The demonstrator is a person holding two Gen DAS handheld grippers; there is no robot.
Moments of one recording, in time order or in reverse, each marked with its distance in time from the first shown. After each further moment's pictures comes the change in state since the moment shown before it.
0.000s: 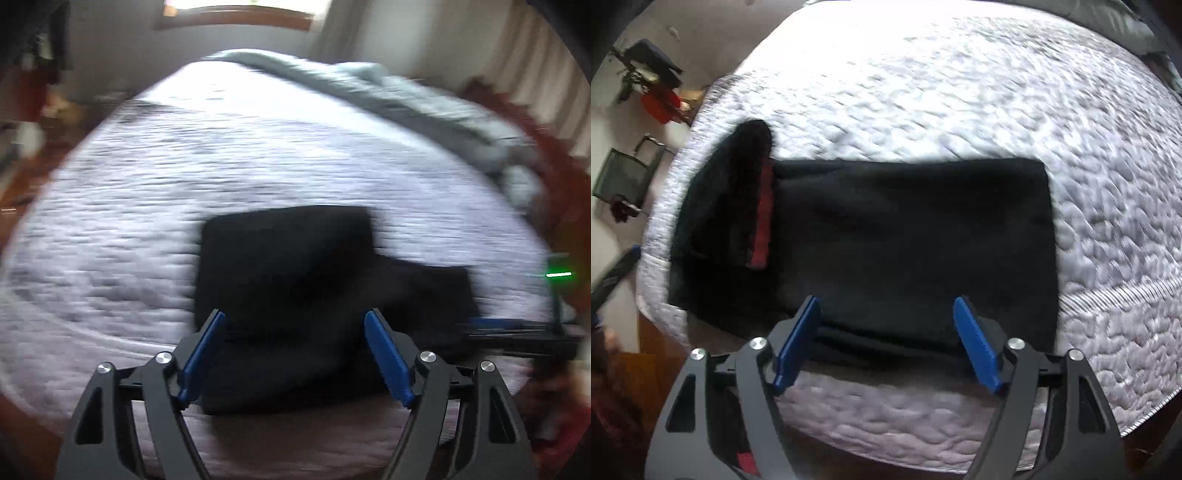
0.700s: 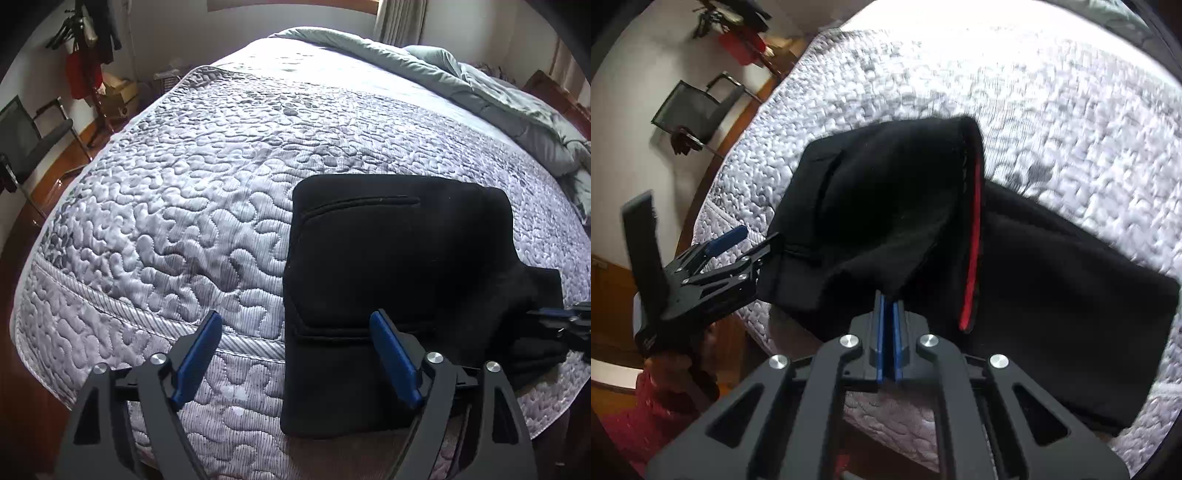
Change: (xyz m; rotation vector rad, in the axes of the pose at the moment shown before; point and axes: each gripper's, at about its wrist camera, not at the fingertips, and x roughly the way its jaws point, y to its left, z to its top) left arm 0.045 0.048 -0.009 -0.087 0.067 0.179; right arm 0.020 0.119 0.036 -0.266 0.097 0.185
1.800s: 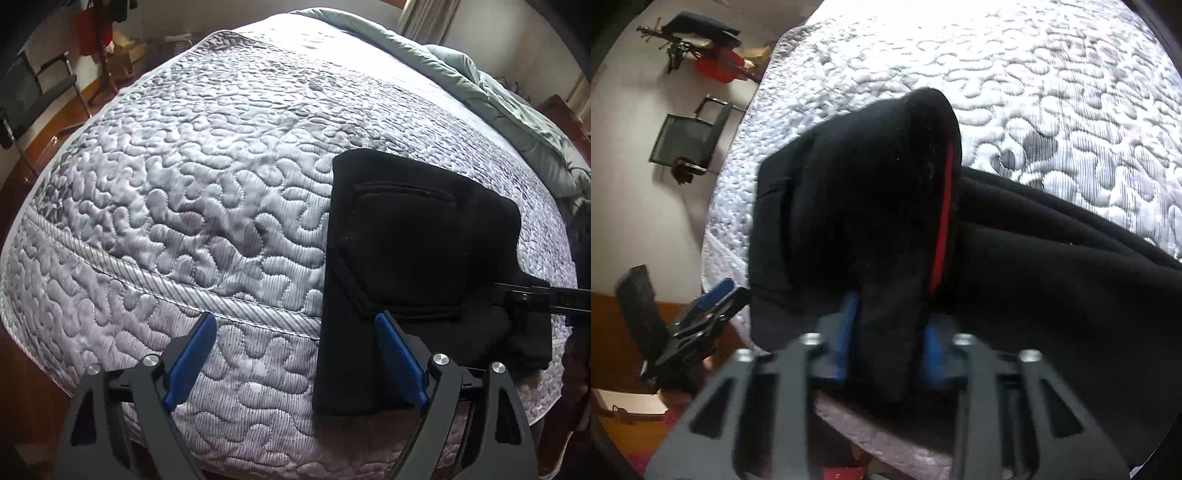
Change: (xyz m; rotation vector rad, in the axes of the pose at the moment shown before) left arm 0.004 0.031 -0.008 -0.116 0.098 -0.062; right arm 0.031 -0.050 0.025 0.174 0.082 0.162
